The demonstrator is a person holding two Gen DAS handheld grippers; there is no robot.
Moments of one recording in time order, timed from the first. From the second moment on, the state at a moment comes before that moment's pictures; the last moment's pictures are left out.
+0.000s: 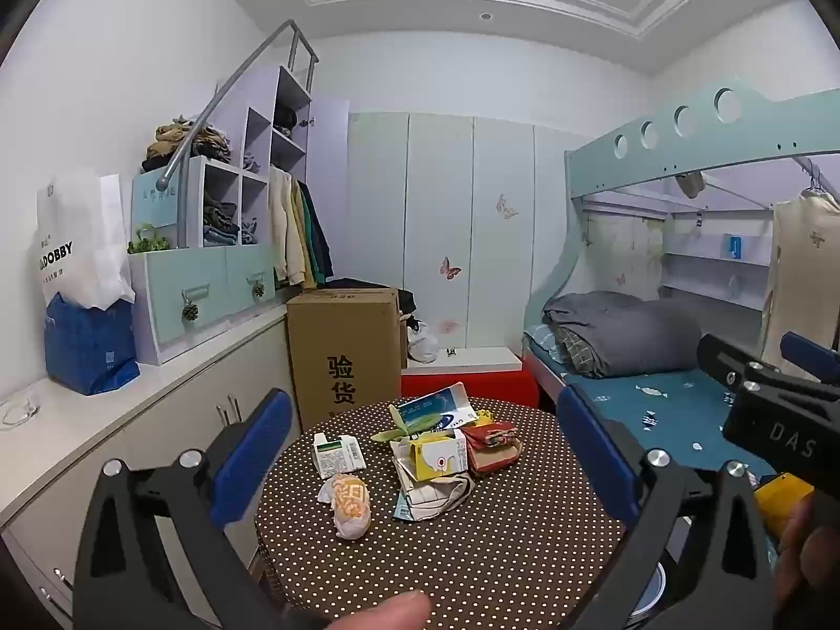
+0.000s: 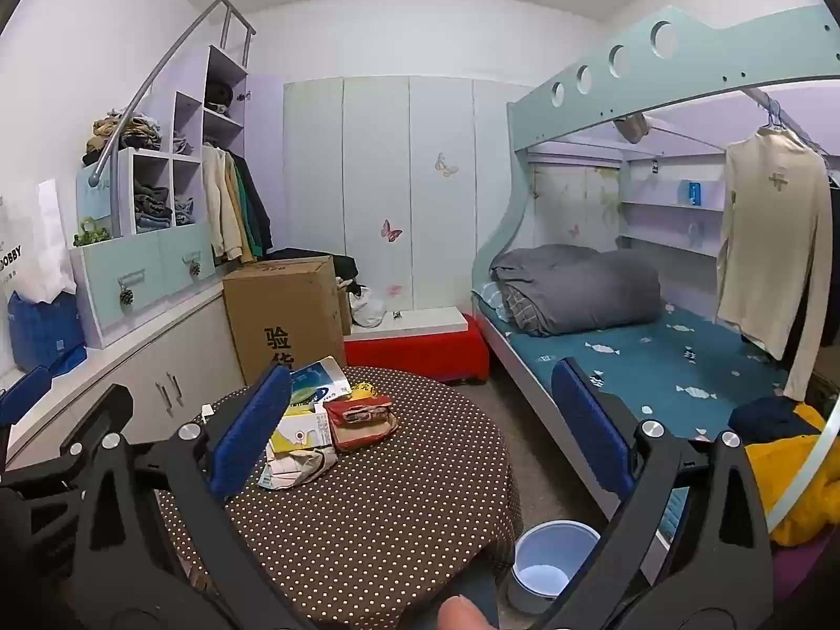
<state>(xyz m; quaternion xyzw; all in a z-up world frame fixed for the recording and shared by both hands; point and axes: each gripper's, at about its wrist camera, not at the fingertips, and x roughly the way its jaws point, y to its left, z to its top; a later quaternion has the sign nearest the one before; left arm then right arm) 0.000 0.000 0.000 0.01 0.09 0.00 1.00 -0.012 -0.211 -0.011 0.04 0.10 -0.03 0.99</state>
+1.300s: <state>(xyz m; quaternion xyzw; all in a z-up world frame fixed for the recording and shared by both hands) 0.010 -0.003 0.003 0.01 0.10 0.00 0.99 -0.007 -0.204 -0.018 0.02 0.11 -0.03 0.99</state>
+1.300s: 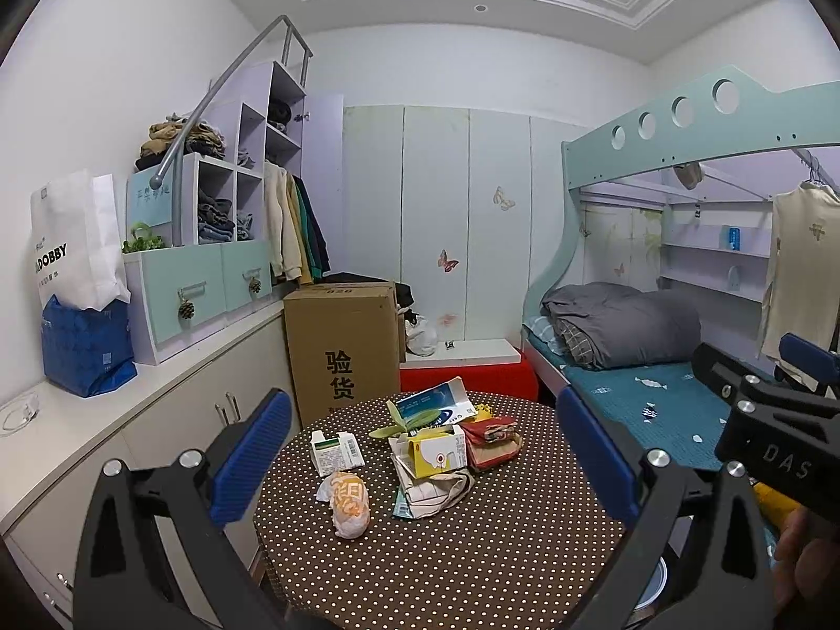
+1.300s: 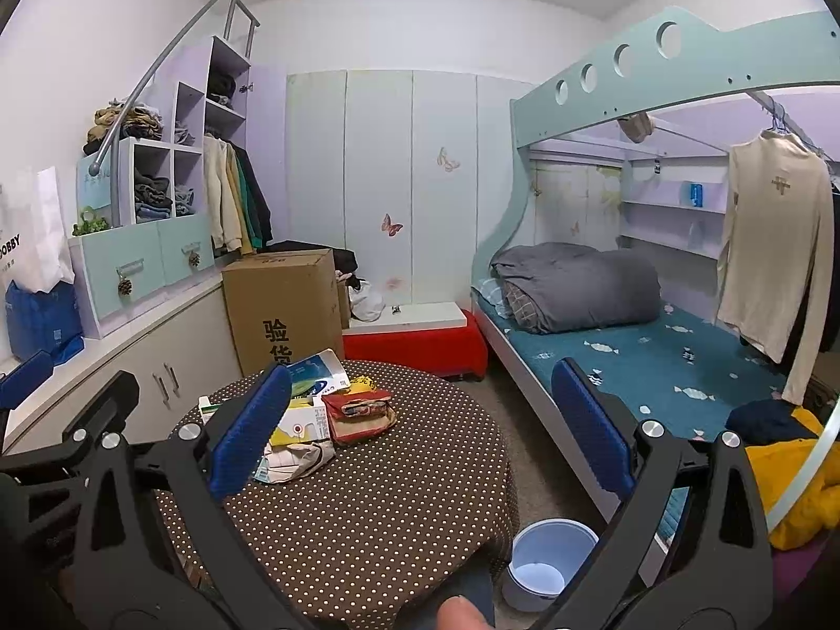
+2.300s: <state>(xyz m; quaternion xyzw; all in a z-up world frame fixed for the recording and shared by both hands) 0.026 0.012 -0.025 0.01 0.12 0.02 0.99 0.018 -0.199 -0.031 0.02 0.13 -0.01 0.99</state>
